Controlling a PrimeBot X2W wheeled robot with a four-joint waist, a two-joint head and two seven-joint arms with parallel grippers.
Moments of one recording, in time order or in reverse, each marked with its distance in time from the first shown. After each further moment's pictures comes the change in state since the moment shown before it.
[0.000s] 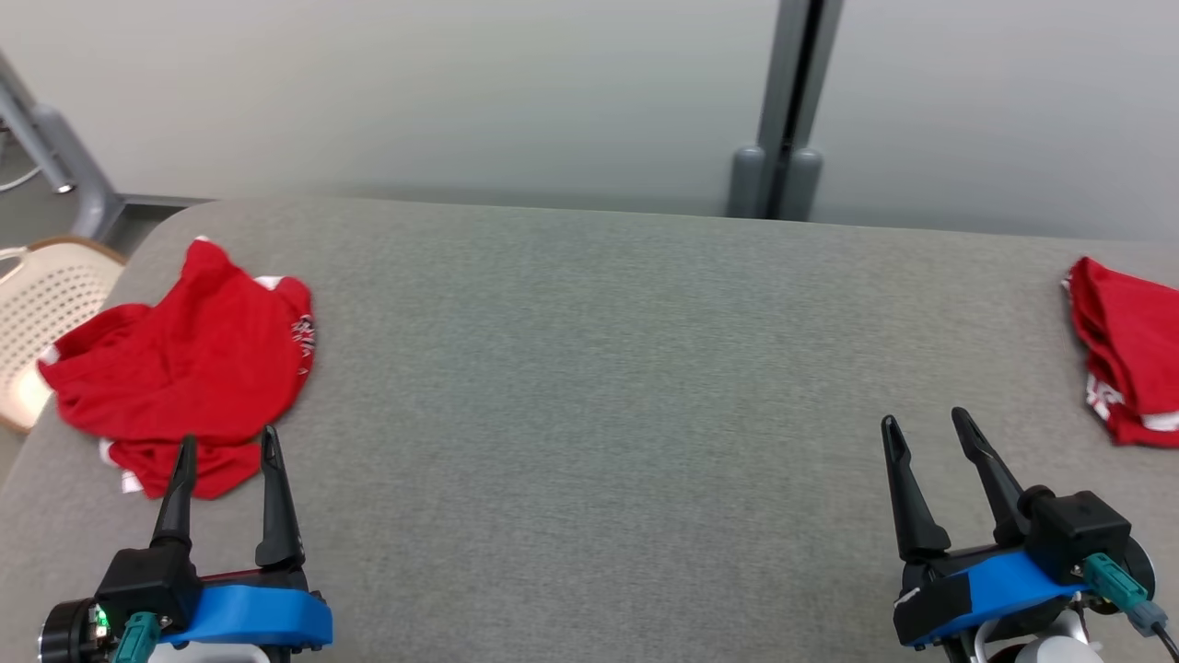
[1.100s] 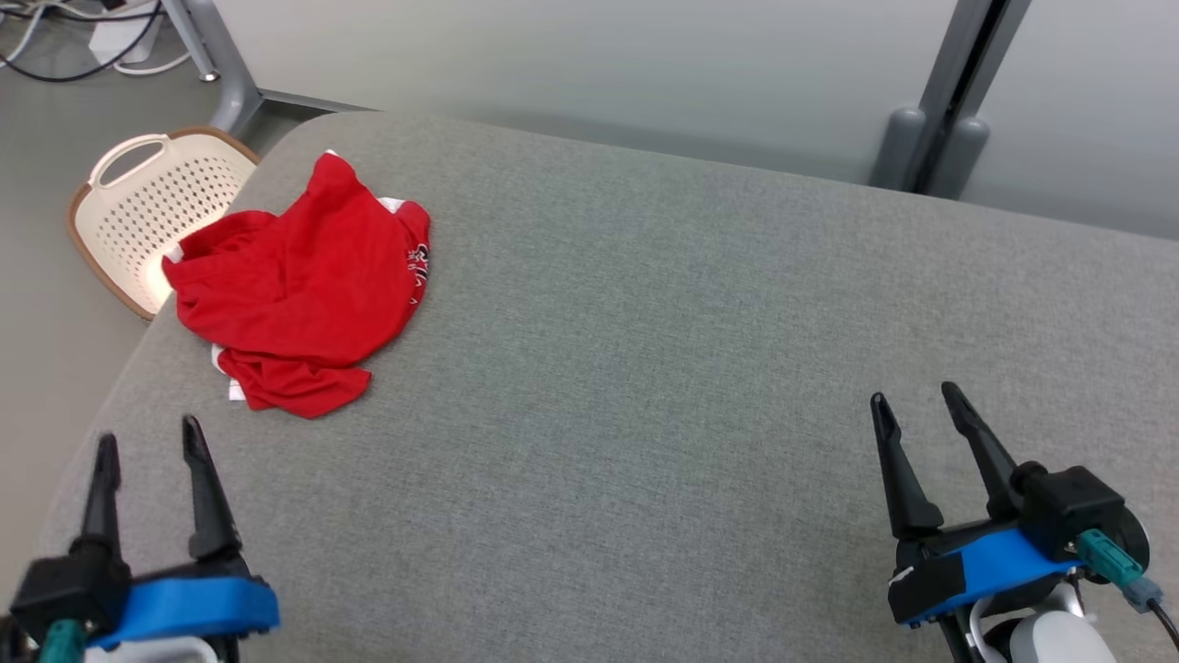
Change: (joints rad) left arm 0.011 0.007 0.081 -0.047 -0.044 0.035 0.000; right arm -0.040 -0.019 0.030 -0.001 0.003 0.000 0.005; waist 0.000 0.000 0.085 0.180
